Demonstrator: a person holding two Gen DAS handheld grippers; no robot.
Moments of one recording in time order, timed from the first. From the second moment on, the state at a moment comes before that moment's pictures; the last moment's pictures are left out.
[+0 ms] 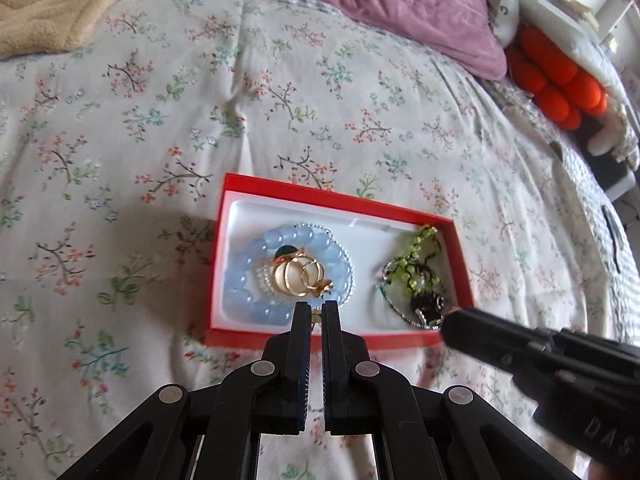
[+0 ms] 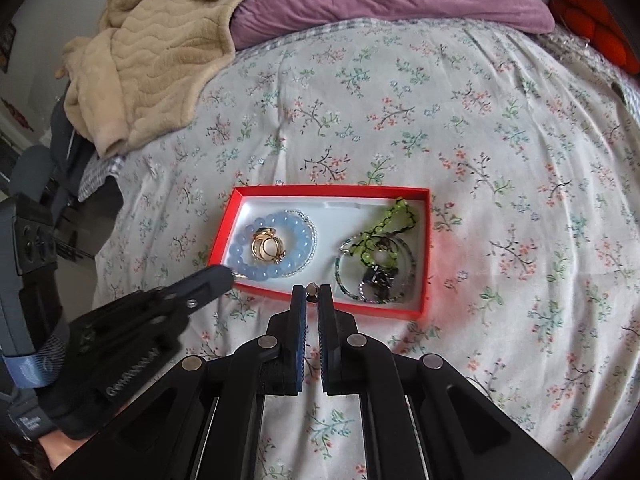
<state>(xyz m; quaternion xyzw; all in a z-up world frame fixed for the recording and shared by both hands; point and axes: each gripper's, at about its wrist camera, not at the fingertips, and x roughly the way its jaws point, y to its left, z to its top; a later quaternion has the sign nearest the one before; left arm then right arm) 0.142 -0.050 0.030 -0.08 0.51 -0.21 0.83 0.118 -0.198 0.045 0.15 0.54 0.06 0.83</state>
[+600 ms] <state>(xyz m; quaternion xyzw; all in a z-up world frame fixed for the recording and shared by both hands) 0.149 -0.061 0.018 -0.05 0.52 -0.18 0.84 0.135 -0.197 0.017 0.16 0.56 0.06 0.81</state>
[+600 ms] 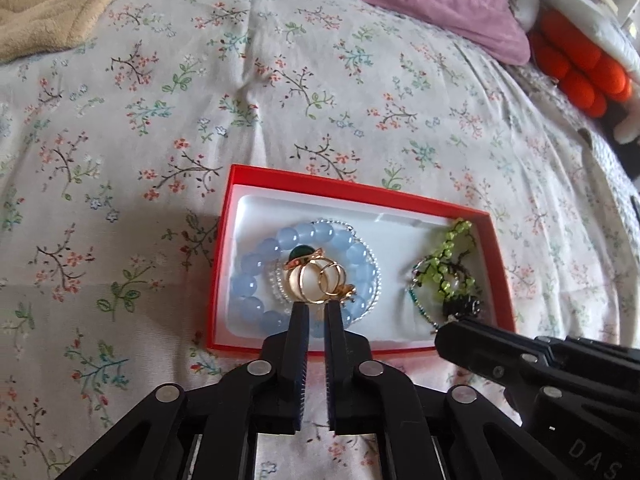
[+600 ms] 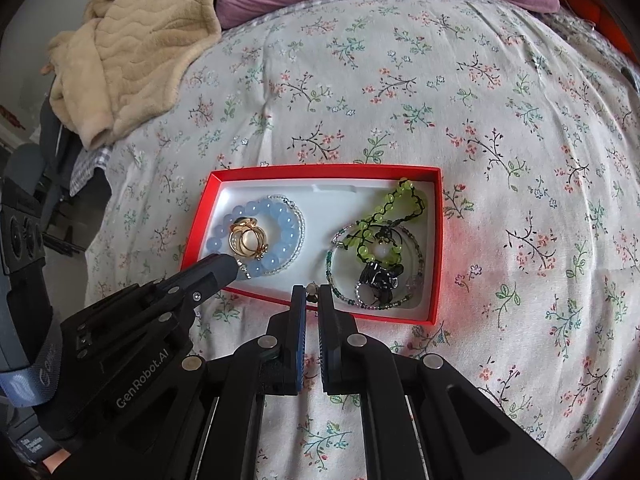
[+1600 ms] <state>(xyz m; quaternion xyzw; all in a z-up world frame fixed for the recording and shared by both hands) 0.074 -0.032 0.026 0.01 0.53 -0.12 0.84 0.047 -0.201 0.037 0.07 0.56 -0.01 0.82</state>
